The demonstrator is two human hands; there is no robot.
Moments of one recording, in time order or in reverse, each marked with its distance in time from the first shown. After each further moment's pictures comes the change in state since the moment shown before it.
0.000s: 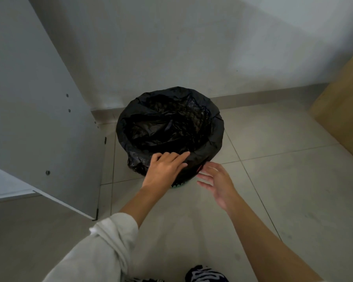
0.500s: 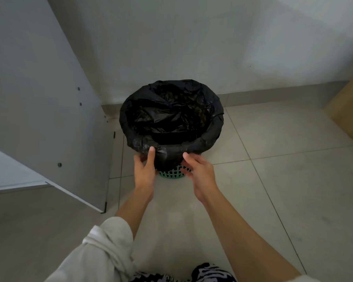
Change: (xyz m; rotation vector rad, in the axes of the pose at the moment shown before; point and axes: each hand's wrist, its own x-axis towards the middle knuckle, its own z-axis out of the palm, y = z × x) left_hand -0.018 -0.019 -0.020 -1.235 0.192 -1.365; right_hand -0.006 0.014 0.074 0.106 -0.068 -0.088
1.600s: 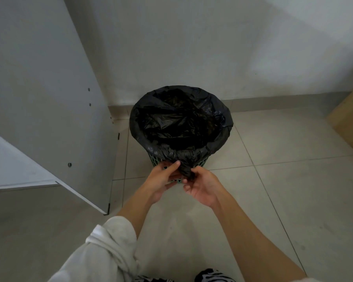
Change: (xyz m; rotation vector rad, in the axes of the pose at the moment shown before) left_hand 0.005 0.003 -0.009 0.042 -0.452 -0.284; right_hand -0.004 -0.001 0.003 0.151 -0.211 0.430
